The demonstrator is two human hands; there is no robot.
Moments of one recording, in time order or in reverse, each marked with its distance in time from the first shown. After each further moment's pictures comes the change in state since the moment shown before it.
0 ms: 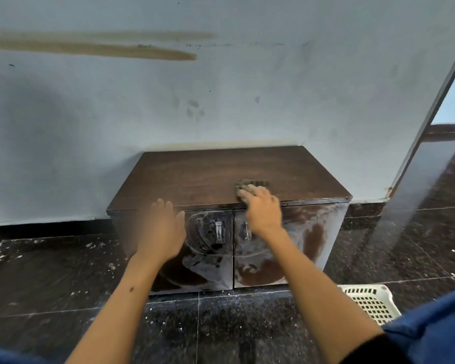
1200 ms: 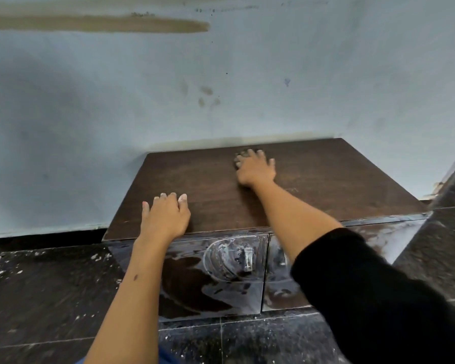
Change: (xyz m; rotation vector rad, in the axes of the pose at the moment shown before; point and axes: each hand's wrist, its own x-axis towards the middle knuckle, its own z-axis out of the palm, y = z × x) left_hand 0.136 -0.036 0.007 -0.023 -0.075 -0.115; right_hand 0.185 -0.056 0.050 -0.019 -0.249 0.118
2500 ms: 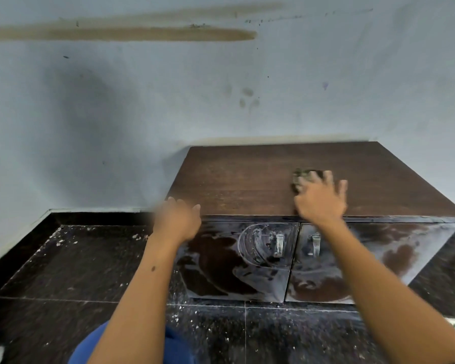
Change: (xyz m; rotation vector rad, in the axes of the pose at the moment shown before) left_hand -0.050 -0.052 -0.023 0.144 -0.132 -0.124; right_hand -0.121 0.039 -0.008 -0.081 0.116 0.083
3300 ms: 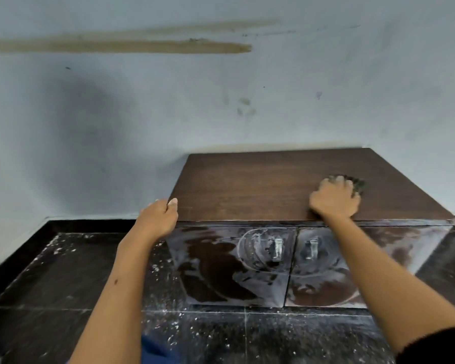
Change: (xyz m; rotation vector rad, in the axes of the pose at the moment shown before) left_hand -0.013 -0.019 -0.037 -0.339 0.053 0.024; right_hand 0.015 0.027 -0.021 0.063 0.040 0.327
